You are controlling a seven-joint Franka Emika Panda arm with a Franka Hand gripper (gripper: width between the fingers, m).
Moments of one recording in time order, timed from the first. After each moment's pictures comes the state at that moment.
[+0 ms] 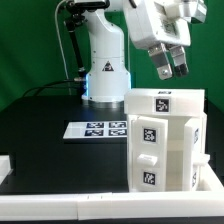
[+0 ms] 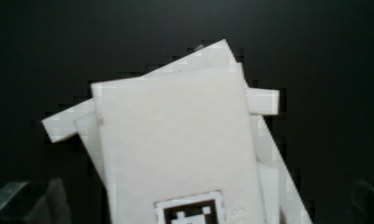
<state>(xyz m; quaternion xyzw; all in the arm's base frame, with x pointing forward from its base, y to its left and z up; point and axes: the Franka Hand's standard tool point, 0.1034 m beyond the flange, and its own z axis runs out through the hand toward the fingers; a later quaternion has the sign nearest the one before) 0.595 0.085 0.187 -0.57 0.80 0.03 0.19</state>
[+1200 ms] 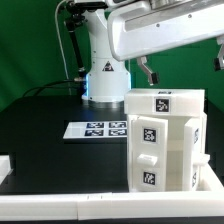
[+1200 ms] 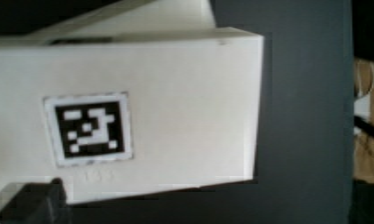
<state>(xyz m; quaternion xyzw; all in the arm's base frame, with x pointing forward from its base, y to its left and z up) 0.612 0.097 0.191 -0.98 0.12 -0.07 0.11</state>
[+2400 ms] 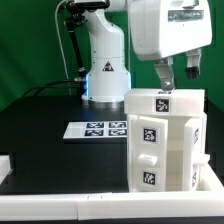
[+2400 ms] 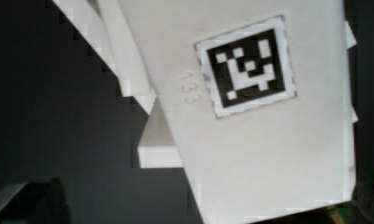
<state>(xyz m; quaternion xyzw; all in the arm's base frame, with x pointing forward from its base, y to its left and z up) 0.617 0.091 0.182 -0.87 -0.49 -0.07 0.02</state>
